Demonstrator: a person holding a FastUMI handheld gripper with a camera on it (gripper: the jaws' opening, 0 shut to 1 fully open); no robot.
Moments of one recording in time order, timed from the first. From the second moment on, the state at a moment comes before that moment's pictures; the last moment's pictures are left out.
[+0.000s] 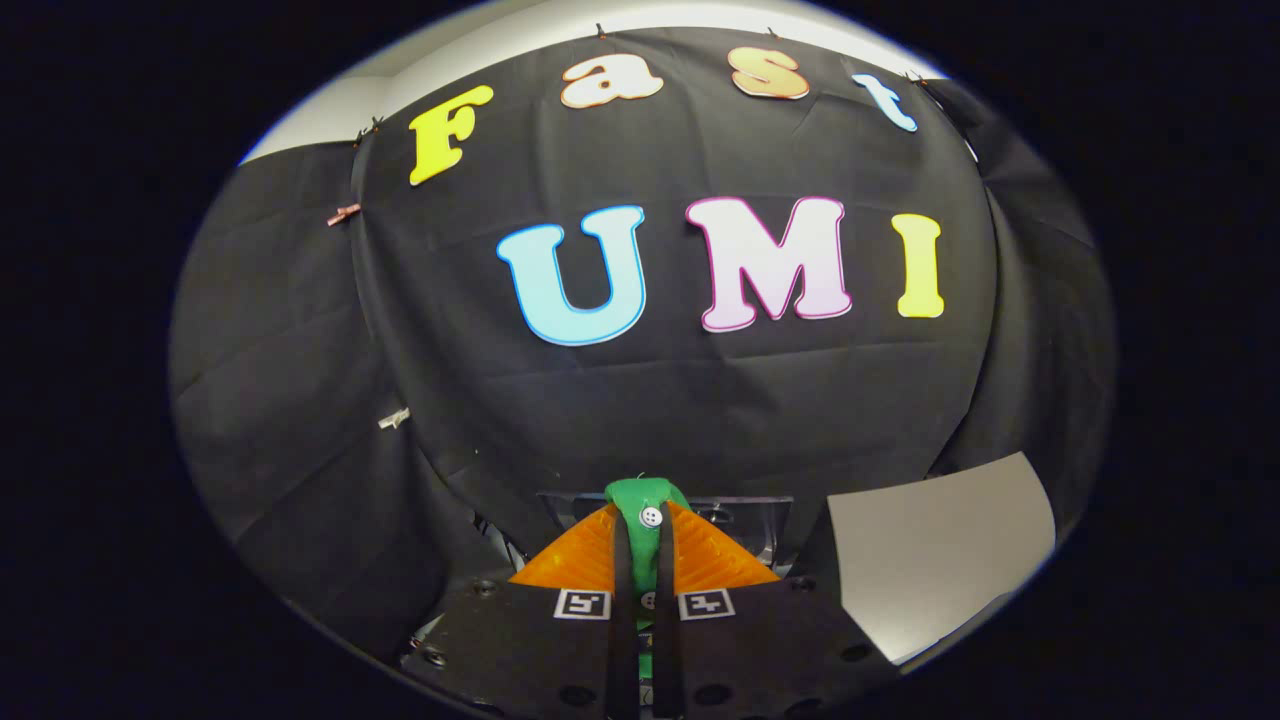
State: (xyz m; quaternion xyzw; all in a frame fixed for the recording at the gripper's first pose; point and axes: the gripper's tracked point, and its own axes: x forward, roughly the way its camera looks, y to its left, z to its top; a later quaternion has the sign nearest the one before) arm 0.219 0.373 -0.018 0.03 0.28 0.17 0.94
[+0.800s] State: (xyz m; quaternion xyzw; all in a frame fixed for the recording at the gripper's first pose) arm 0.199 0.382 -0.262 -0.04 0.38 0.16 0.91
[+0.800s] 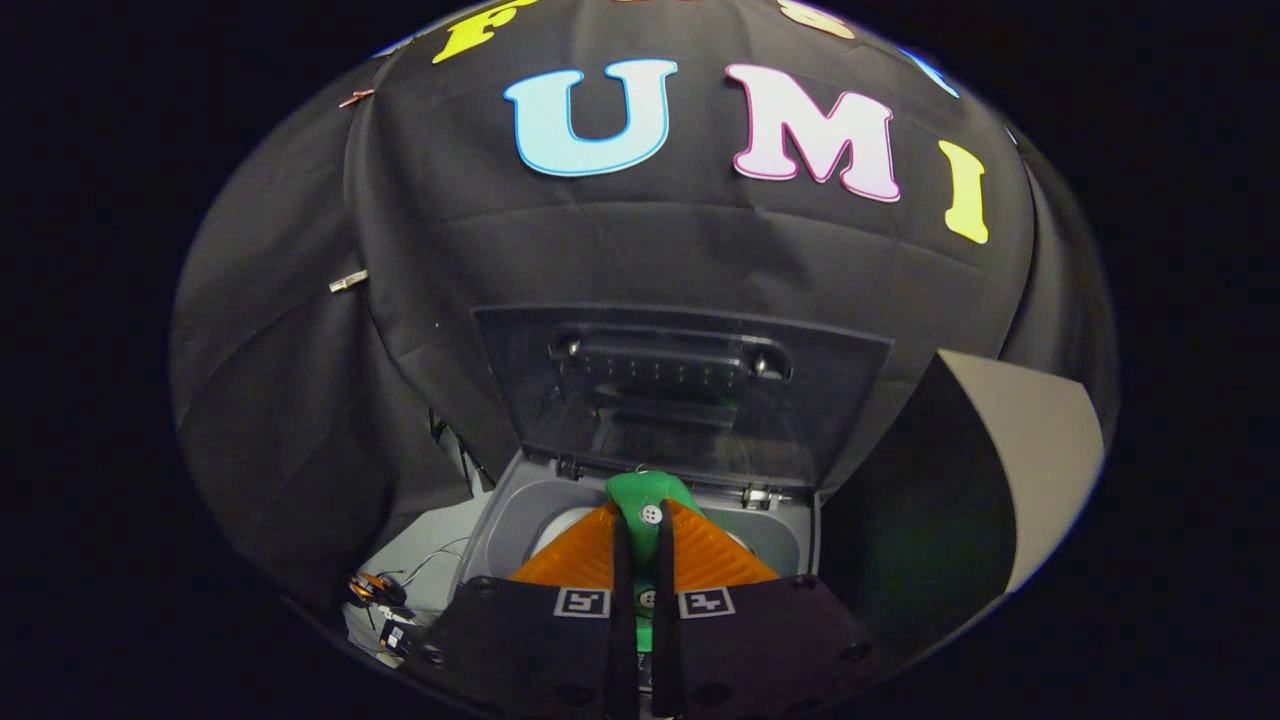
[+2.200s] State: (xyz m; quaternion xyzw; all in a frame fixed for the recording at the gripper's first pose) arm 0.220 0.377 -0.243 -0.04 0.22 0.14 0.96
